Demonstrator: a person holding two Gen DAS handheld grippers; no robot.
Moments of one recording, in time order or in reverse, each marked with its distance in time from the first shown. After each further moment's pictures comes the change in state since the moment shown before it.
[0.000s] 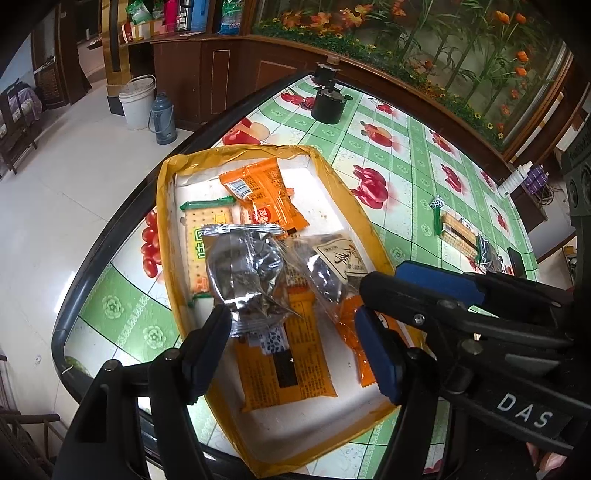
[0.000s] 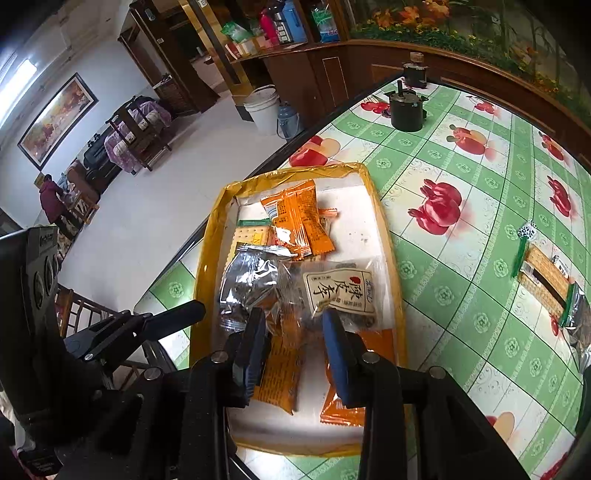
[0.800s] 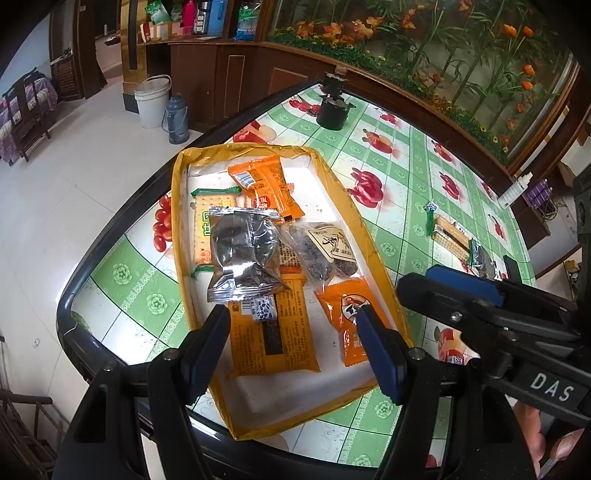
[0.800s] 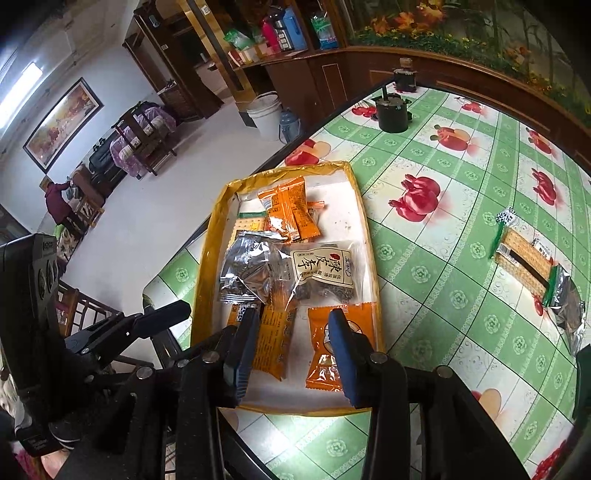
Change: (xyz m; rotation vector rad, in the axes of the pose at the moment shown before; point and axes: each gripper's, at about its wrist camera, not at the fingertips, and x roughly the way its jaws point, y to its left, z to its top) left arm -0.025 -0.010 -0.023 -0.059 -0.039 0.023; right arm -0.036 -0.014 -0.025 -0.001 -0.029 0.018
